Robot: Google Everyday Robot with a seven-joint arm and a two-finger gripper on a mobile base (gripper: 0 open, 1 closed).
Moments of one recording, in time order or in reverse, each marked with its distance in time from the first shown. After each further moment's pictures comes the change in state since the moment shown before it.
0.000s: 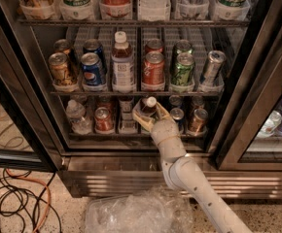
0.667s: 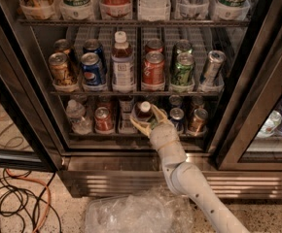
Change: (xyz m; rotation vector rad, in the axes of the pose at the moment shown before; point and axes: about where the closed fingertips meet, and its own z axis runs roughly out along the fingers) arm -0.013 0.015 -0.015 -0.061 -0.048 -0.068
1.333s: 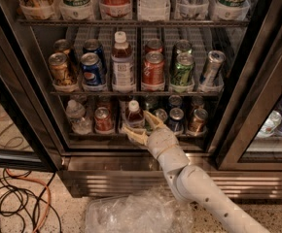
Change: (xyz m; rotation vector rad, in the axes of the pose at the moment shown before) arm -0.028 0.030 -0.024 -0.137 0.061 0.116
